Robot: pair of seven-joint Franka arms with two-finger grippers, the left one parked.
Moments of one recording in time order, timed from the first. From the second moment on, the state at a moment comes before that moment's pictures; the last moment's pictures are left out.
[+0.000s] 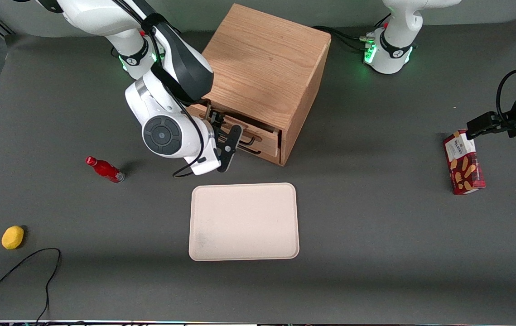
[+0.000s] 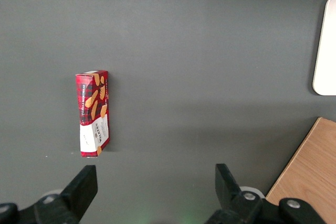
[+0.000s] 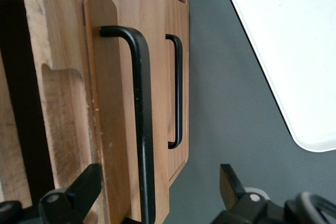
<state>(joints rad) 0.49 0.51 0.09 -1.36 0.26 1.54 -0.59</state>
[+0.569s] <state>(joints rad) 0.48 0.52 0.08 -1.35 0.26 1.55 -0.59</state>
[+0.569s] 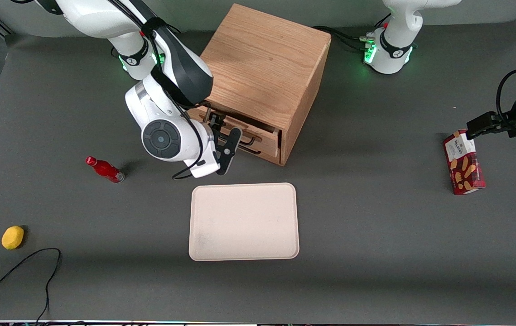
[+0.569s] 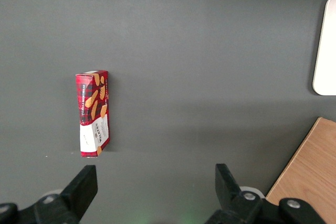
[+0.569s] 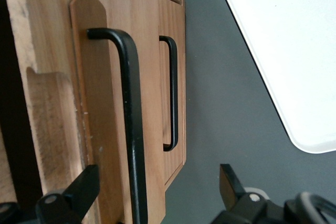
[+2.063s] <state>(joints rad) 0.46 0.59 0.07 -1.32 0.26 1.65 -0.59</state>
